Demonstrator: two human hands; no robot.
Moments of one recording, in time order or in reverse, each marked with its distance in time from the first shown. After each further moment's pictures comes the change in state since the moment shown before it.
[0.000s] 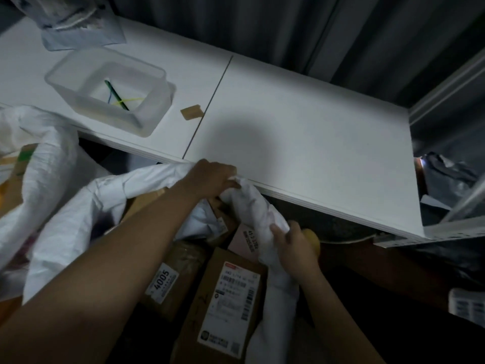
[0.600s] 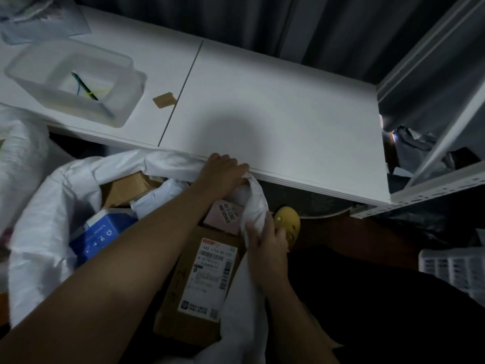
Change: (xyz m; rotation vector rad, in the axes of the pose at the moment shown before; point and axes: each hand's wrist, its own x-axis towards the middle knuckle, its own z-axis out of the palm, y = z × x) left_hand 0.012 0.075 0.034 0.164 0.150 0.180; right_hand -0.061 0.013 0.020 0.122 0.163 0.061
